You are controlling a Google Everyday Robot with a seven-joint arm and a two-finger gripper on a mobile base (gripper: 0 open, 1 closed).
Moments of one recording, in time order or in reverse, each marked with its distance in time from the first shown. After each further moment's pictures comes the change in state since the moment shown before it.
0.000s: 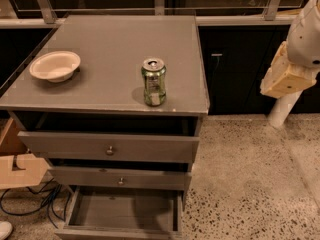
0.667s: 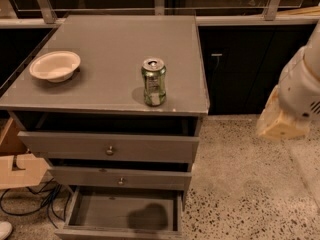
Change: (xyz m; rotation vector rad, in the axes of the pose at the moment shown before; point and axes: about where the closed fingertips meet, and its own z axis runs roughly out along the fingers) arm 0.006 0.065 0.029 -0.058 0.047 0.037
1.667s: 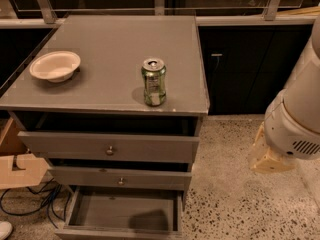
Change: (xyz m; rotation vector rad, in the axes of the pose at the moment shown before) arm 0.011 0.048 0.047 -0.113 0.034 0.007
